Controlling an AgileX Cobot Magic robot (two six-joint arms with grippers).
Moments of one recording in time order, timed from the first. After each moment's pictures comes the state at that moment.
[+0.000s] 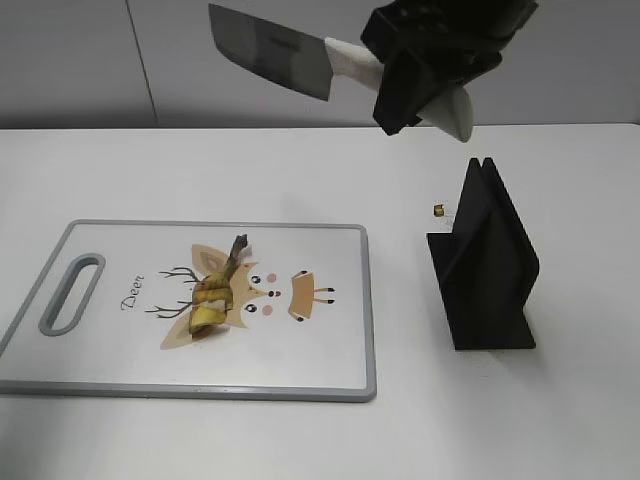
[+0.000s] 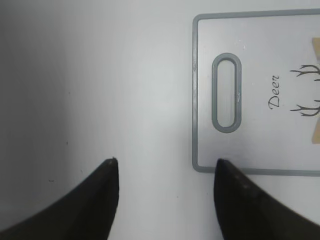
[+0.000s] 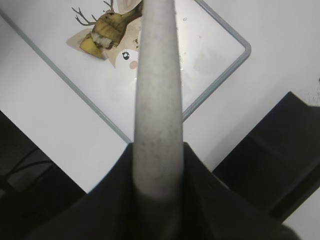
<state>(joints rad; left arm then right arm) -0.05 1.30 -1.24 0.00 1.21 0.13 0.52 1.72 -1.65 0.24 1.22 -0.18</state>
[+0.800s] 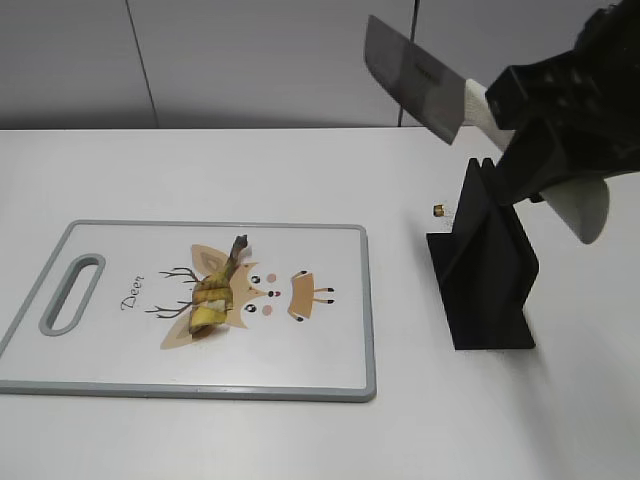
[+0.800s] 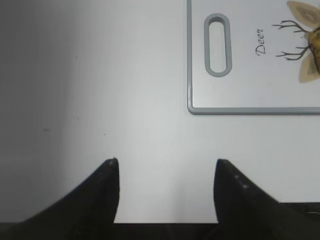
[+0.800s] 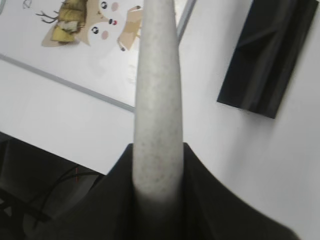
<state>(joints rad) -0.05 0.61 -0.78 -0.01 1.20 0.13 0.52 1.31 -1.18 0.15 1.05 0.24</state>
